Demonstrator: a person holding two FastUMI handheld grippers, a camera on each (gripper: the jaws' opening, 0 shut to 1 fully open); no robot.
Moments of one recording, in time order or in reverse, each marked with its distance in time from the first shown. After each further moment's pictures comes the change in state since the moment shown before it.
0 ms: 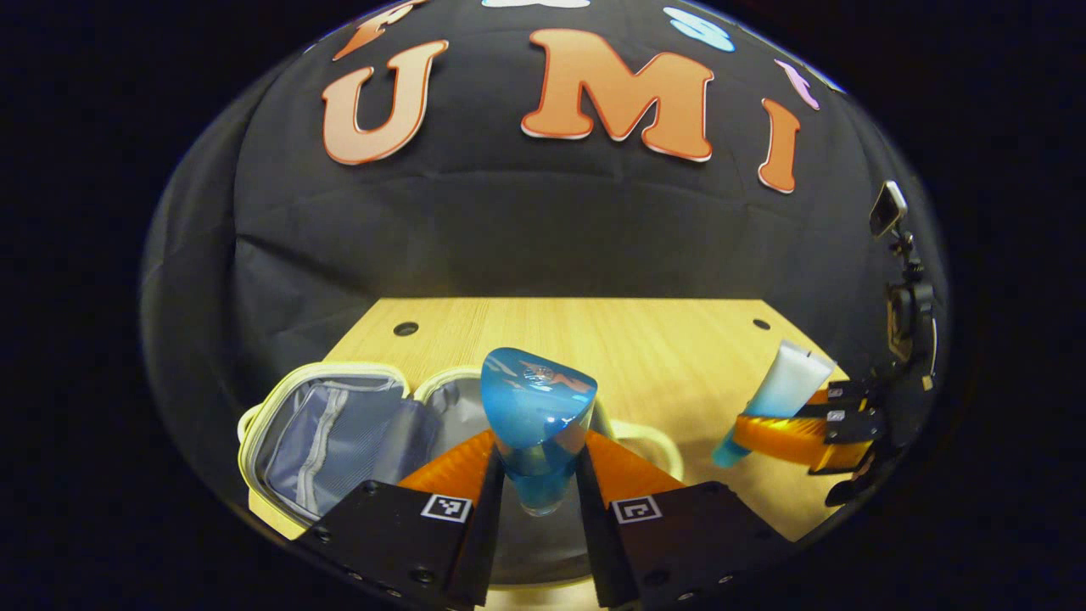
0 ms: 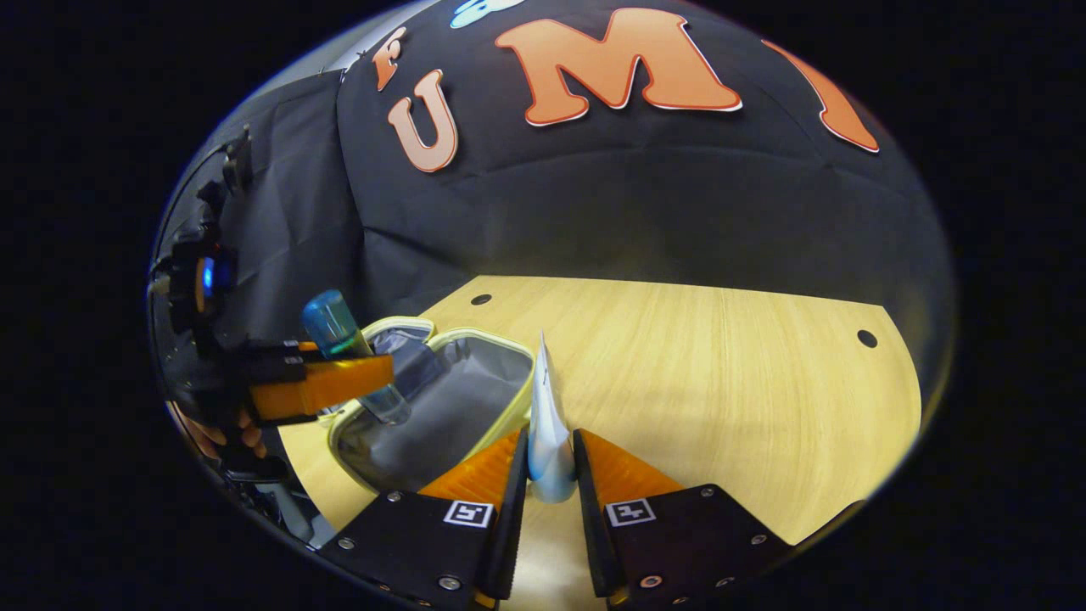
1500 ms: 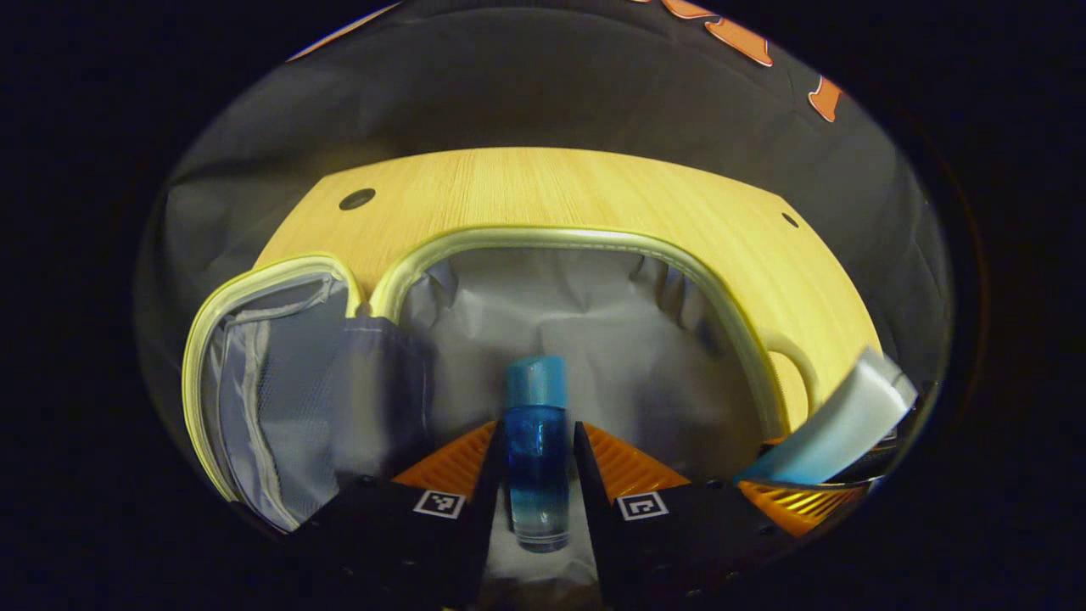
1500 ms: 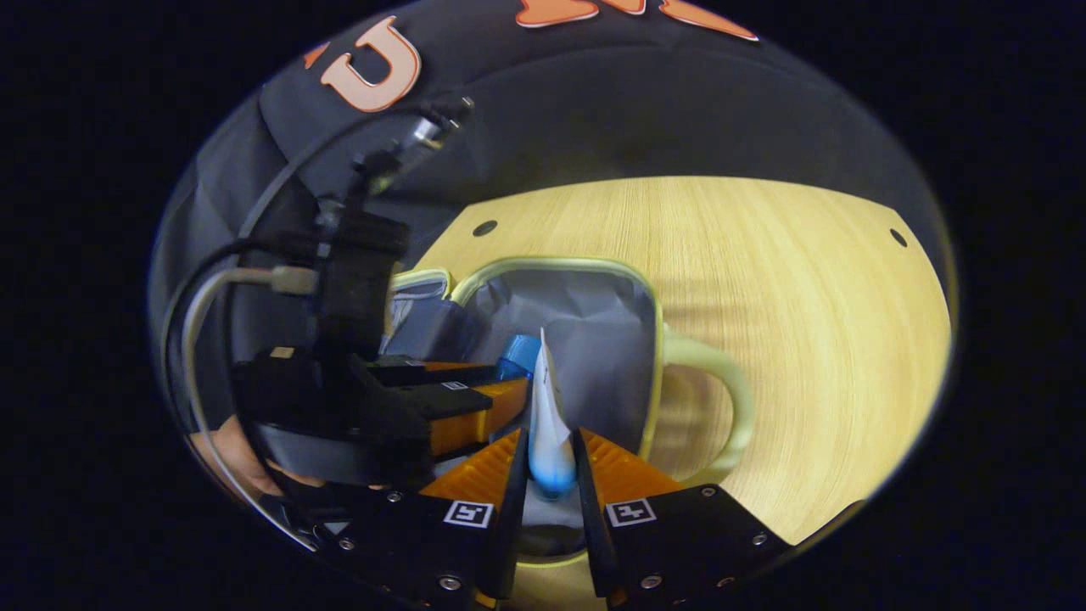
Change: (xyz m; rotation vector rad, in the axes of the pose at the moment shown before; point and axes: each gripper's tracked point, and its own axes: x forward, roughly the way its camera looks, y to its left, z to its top) left arm 0.094 0.052 -0.084 0.020 0.431 -0.109; right arm 0.085 0.107 -0.062 0.217 0.330 -0.066
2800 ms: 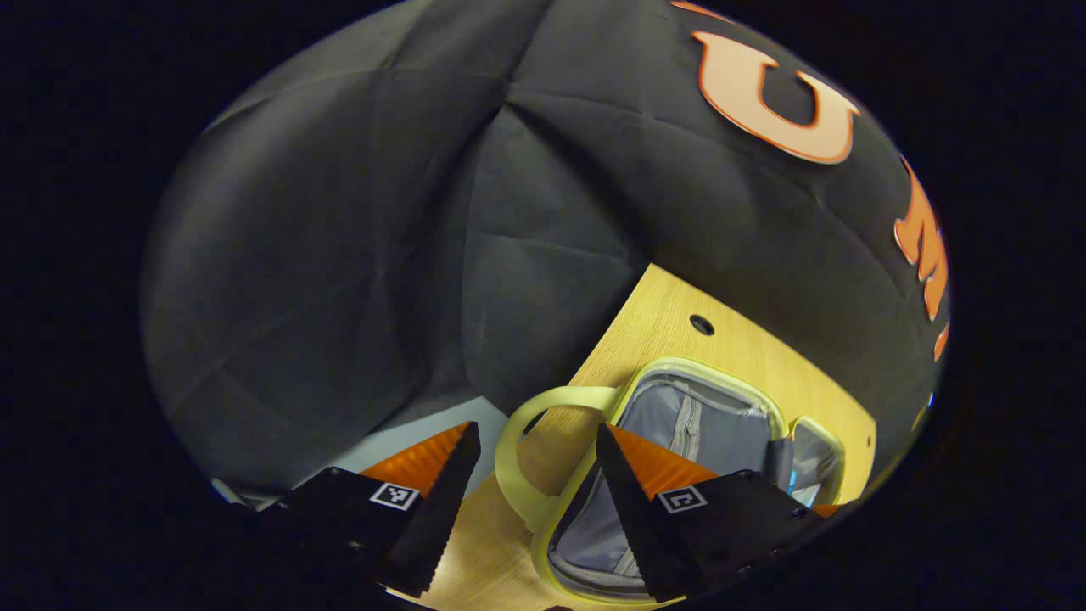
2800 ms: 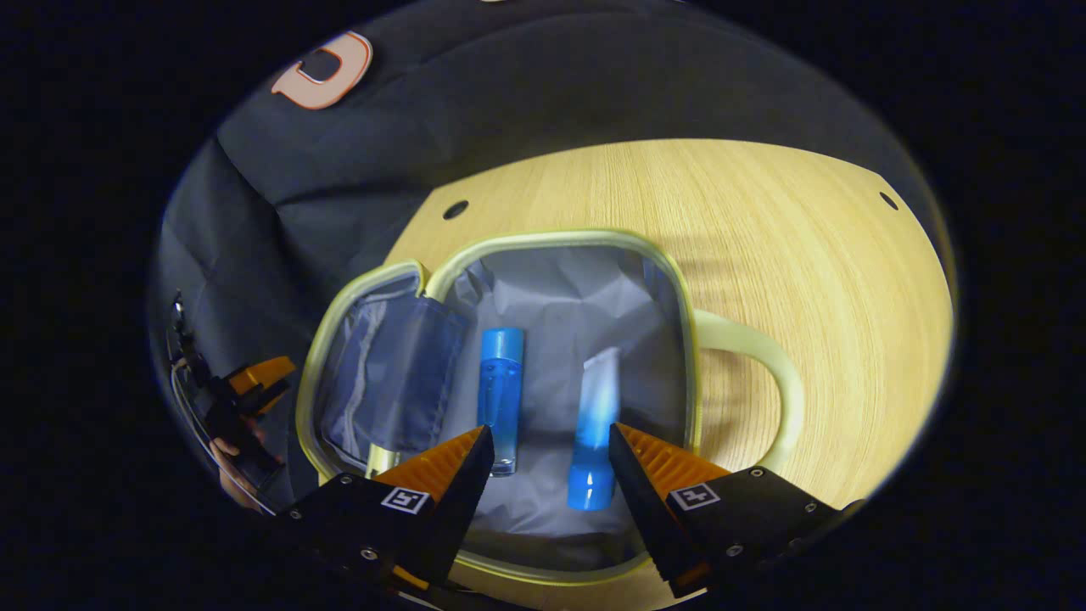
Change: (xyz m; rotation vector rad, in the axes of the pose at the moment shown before) left arm -0.161 0.336 -0.052 -0.704 -0.385 0.325; right arm 0.002 0.015 0.011 0.114 0.040 -0.057
